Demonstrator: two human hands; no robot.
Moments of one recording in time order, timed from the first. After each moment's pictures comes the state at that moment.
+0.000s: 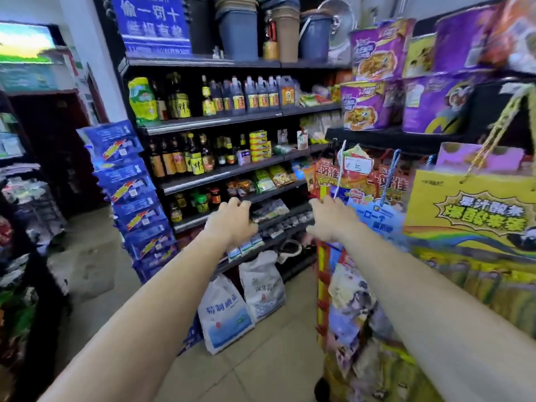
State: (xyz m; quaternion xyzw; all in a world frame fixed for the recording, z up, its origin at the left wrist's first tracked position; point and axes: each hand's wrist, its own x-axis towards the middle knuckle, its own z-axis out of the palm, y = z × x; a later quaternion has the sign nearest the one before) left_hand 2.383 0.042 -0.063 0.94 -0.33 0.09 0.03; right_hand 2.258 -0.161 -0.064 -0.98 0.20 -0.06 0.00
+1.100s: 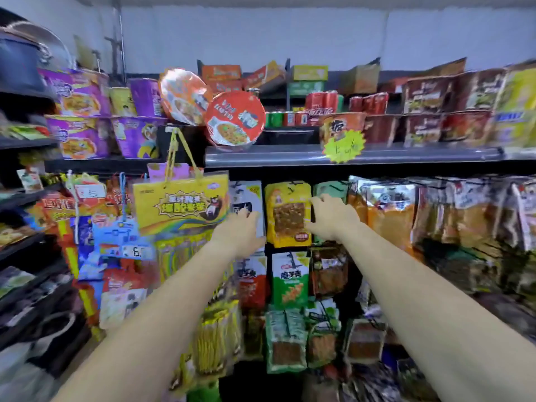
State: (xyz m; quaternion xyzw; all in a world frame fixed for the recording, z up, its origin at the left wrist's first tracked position) left_hand 1.989 -0.167 -0.061 0.65 -0.75 0.07 0.11; right_hand 1.760 -0.198 -0.035 -0.78 0.61 -0.11 -0.09
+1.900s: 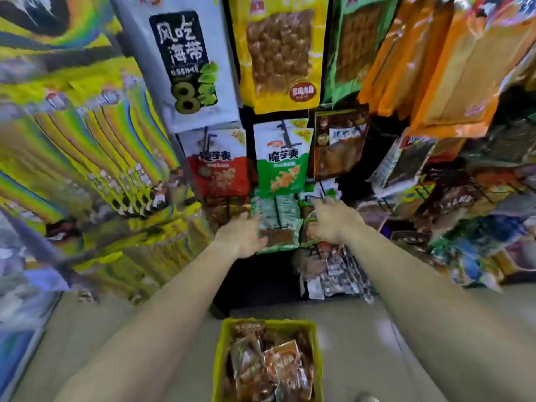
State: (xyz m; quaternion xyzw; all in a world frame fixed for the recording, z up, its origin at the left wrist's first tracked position) left_hand 1.960 -0.311 -0.415 0.65 -0.73 -0.17 -0.08; right_hand 1.734 -0.334 -0.377 -0.75 0.63 0.12 0.16
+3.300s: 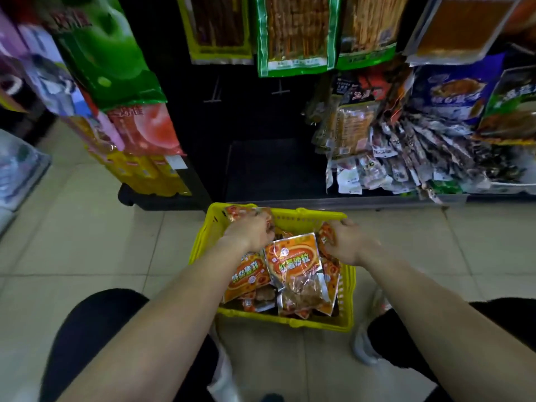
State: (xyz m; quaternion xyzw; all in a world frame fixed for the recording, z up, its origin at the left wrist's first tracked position) left_hand 1.934 -0.122 -0.992 0.70 -0.67 -0.24 -0.09; right_hand 1.689 -0.137 -1.008 -0.74 0.60 0.14 0.28
